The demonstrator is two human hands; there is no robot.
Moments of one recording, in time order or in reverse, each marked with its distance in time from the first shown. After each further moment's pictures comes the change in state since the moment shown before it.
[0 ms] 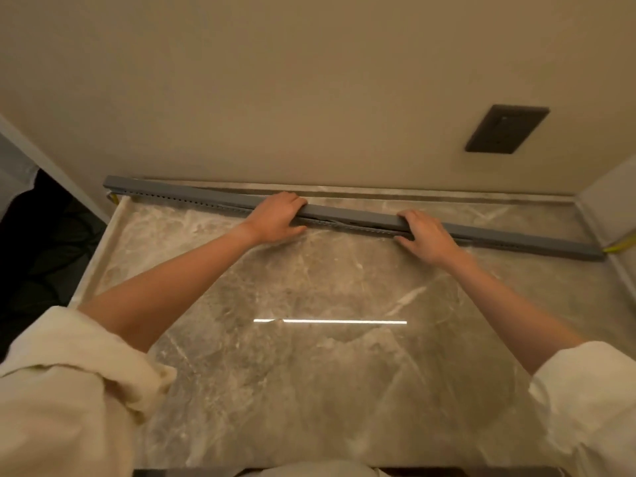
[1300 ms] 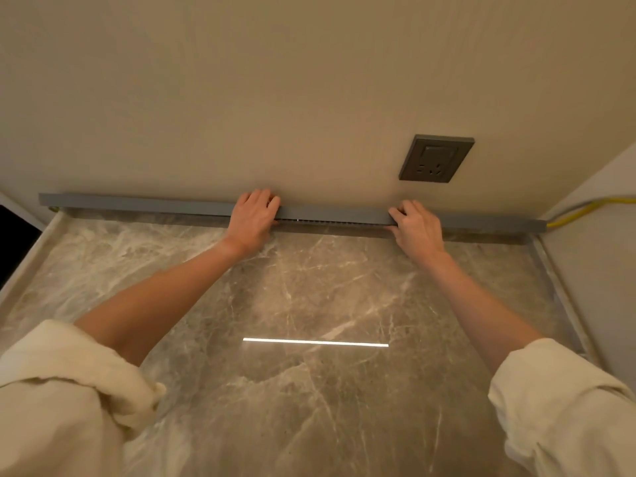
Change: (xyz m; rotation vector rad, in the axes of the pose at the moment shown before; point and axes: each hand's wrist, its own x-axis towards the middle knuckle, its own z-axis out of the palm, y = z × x) left_hand 0.085 0.075 0.006 0.372 0.172 -0.207; right_hand 0.034 0.111 -0.042 -0.303 0.297 -0.050
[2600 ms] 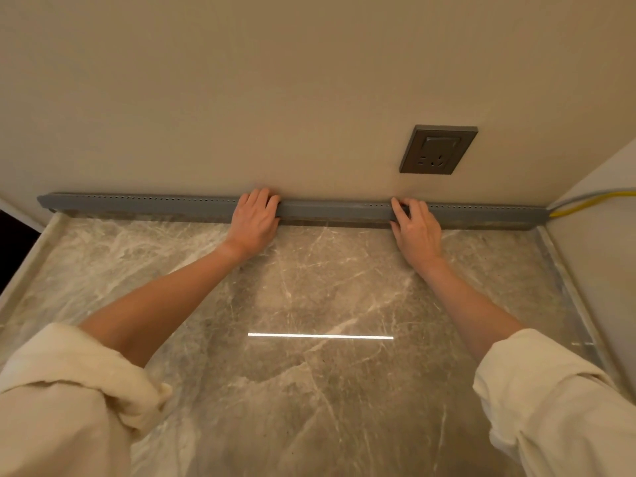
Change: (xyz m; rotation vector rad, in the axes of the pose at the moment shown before) left_hand 0.003 0.005 0.018 -0.085 -0.026 -0.055; right_hand -0.012 0.001 0.033 0.086 0.207 0.049
